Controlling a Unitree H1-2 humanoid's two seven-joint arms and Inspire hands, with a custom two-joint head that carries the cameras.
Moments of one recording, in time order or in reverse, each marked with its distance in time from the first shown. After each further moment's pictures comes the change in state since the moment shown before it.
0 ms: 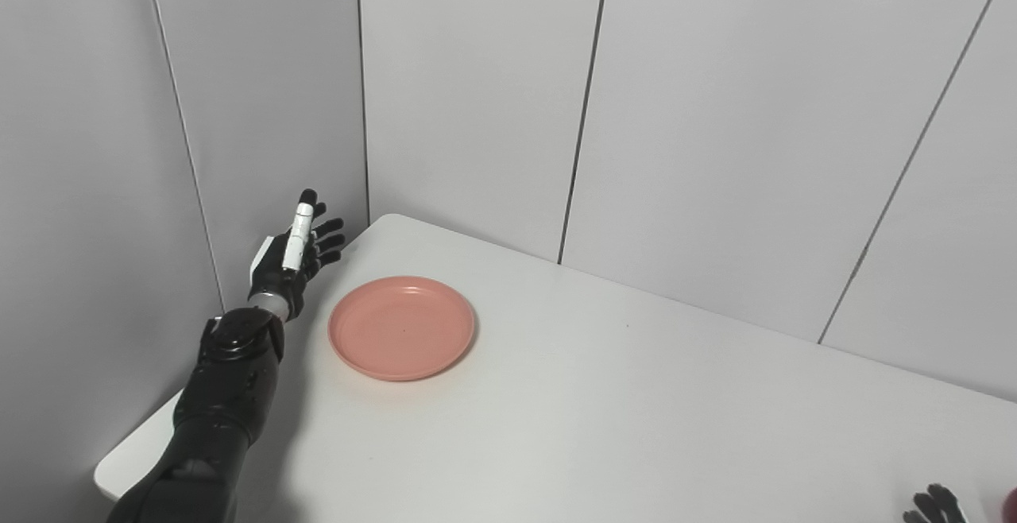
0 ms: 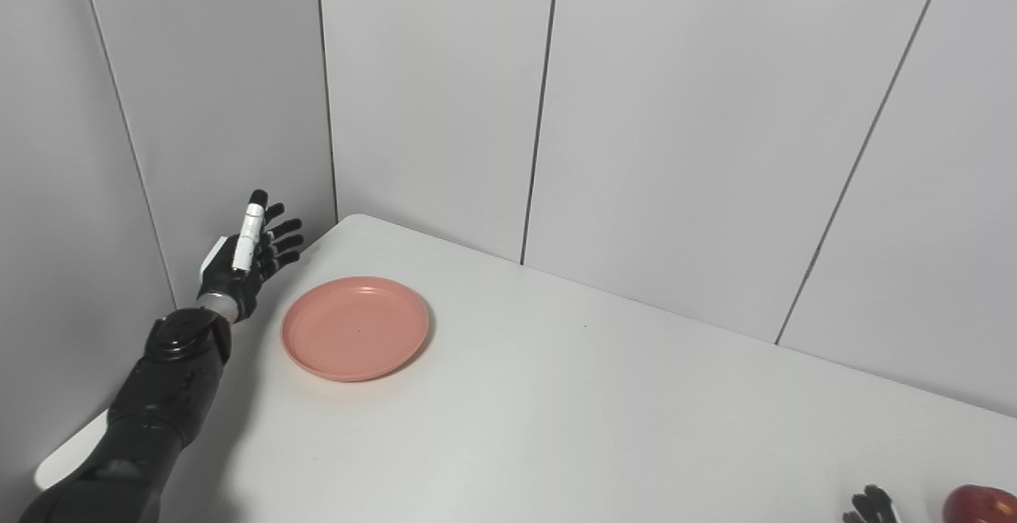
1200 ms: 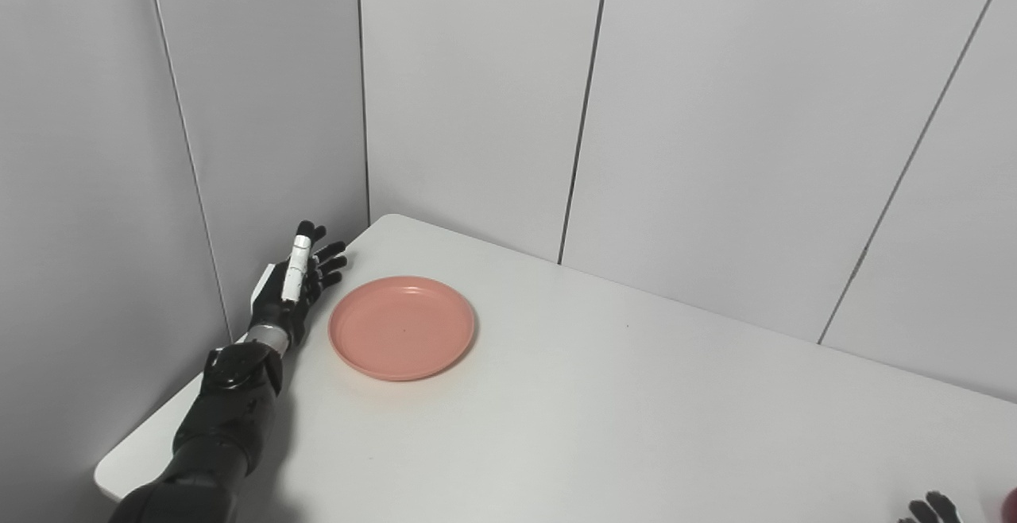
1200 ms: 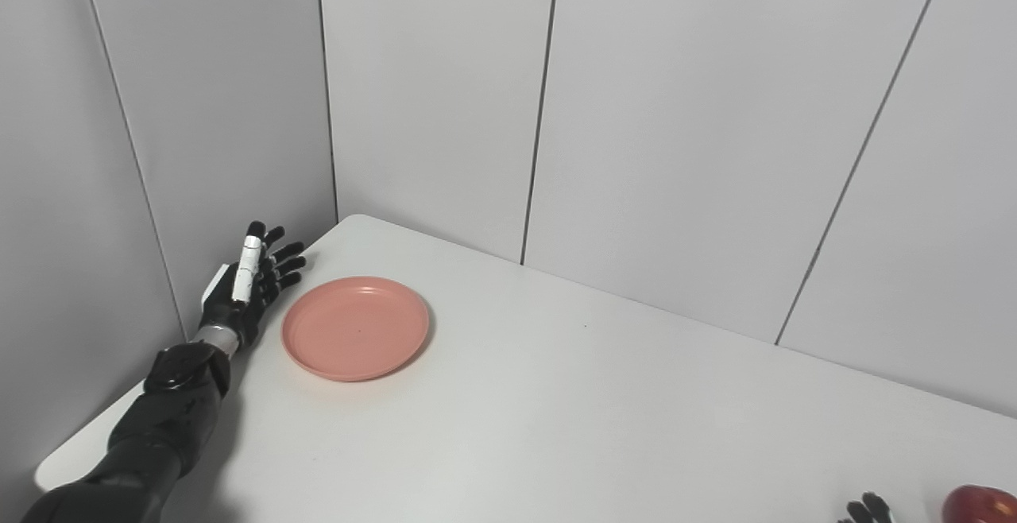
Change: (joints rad) left arm 0.025 -0.026 -0.033 0.097 -0.049 -0.169 -0.096; right arm 0.030 0.001 0.015 -0.046 0.002 0.034 -0.024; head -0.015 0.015
